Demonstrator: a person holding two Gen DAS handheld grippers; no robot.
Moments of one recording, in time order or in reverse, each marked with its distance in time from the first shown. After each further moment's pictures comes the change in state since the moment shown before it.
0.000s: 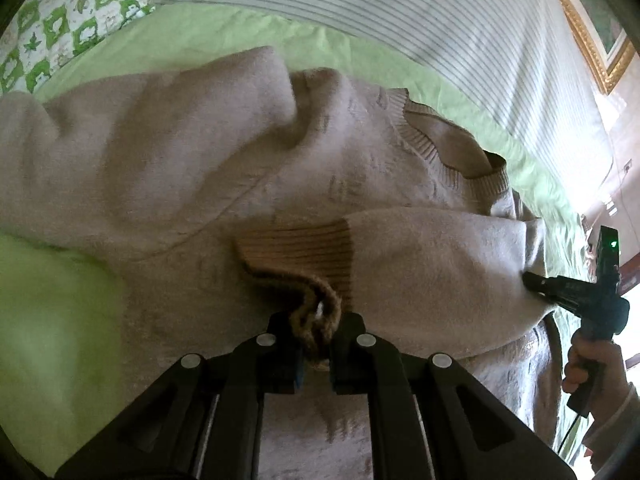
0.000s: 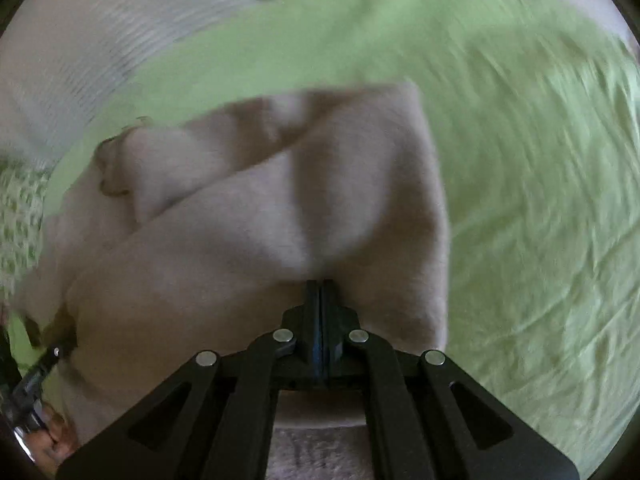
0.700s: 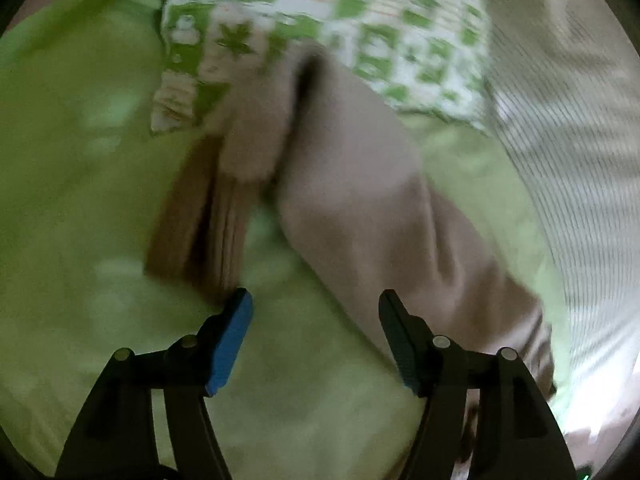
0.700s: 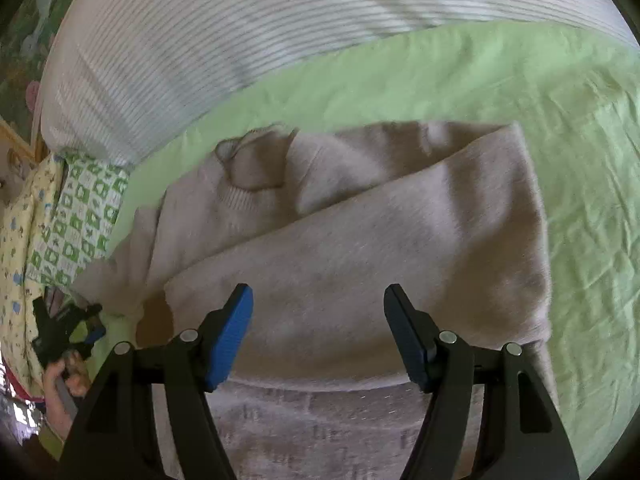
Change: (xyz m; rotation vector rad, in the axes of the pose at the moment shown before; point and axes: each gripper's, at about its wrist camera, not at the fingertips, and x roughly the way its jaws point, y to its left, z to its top) left arm -0.090 0.231 0.024 -0.706 -0.143 0.218; right arm -0.058 0.080 -0.037 -0.093 -0.076 0.185
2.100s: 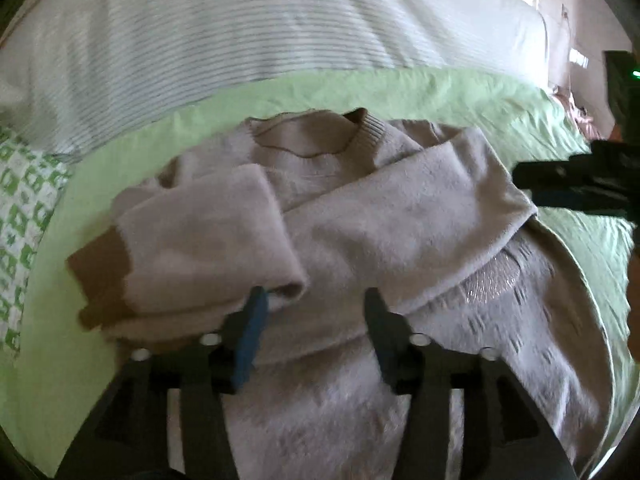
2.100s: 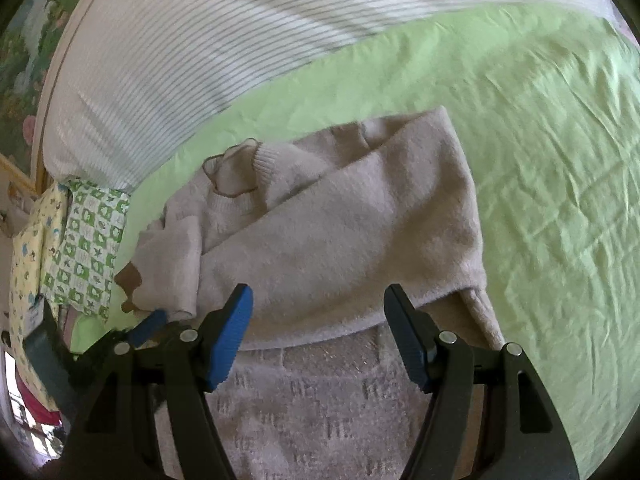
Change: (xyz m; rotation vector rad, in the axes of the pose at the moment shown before) left arm -0.054 -0.235 -0.282 1.196 -0.031 -0.159; right arm -0.044 -0.028 -0.013 0.096 -0.046 0.010
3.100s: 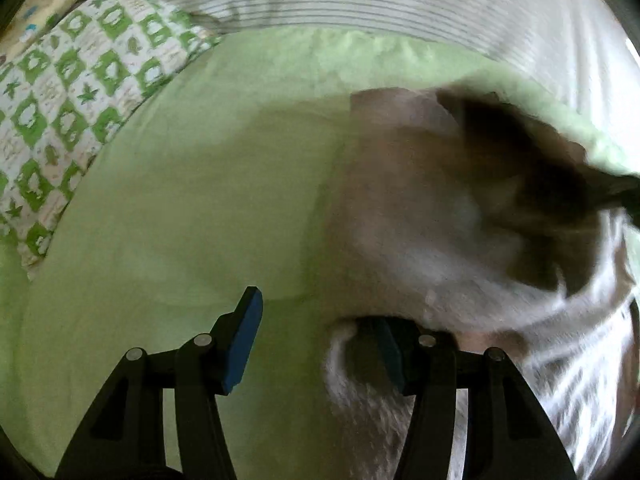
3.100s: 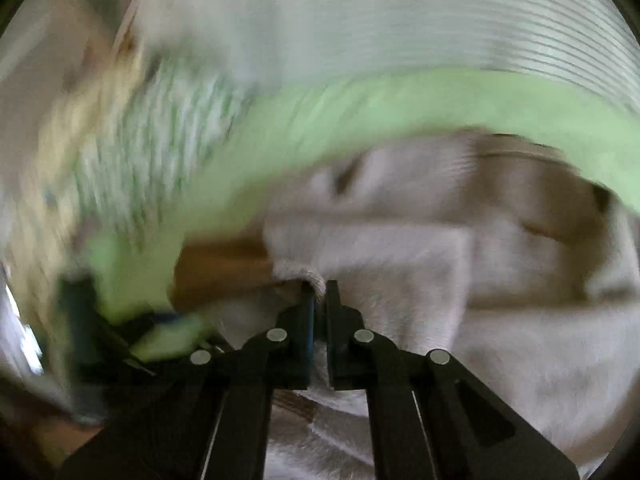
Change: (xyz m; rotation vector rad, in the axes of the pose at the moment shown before) left arm 0.048 0.177 -0.033 -0.376 0.154 0.202; right arm 0.108 0.187 0.015 -0.328 0.069 0.239
